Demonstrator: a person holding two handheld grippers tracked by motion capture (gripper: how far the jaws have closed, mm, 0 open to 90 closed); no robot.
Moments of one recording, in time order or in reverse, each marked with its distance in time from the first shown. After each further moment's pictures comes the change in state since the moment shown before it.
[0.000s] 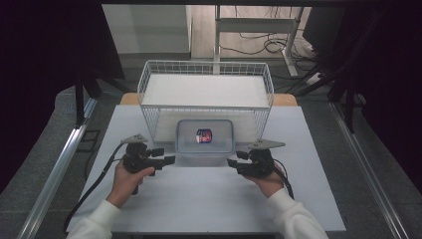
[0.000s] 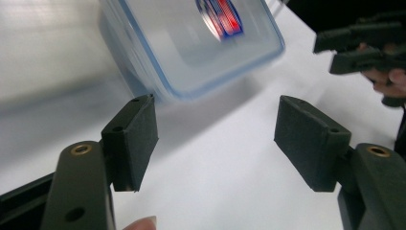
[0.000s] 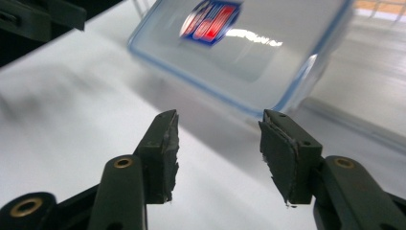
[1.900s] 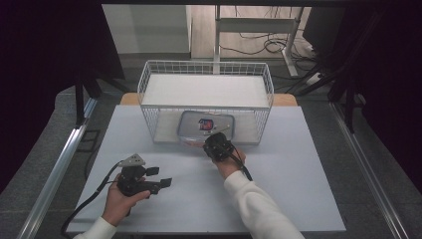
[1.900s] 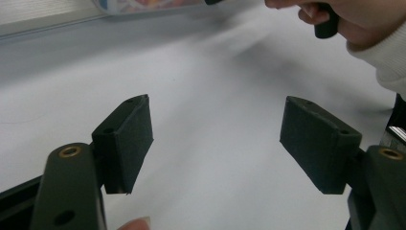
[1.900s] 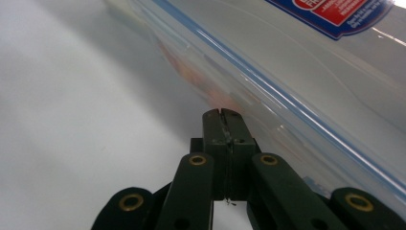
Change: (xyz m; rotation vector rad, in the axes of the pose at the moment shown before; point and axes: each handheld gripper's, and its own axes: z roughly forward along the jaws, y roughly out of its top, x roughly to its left) left arm -0.022 -0.041 -0.016 0.066 0.029 0.062; right arm 0.034 0.047 0.116 0.191 -0.154 -0.095
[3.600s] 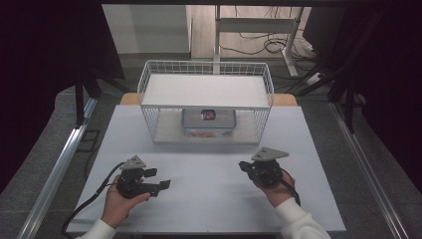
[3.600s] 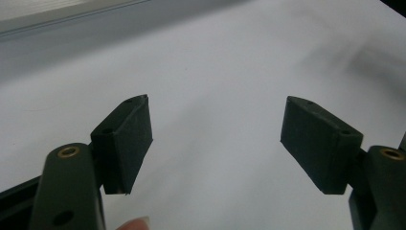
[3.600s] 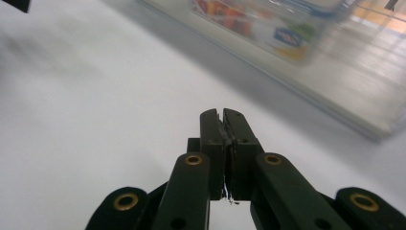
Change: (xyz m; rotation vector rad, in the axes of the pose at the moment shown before) left arm -0.004 -0.005 -0.001 0.026 0.062 0.021; right arm -0.035 -0.089 -0.125 -0.138 0.035 -0.047
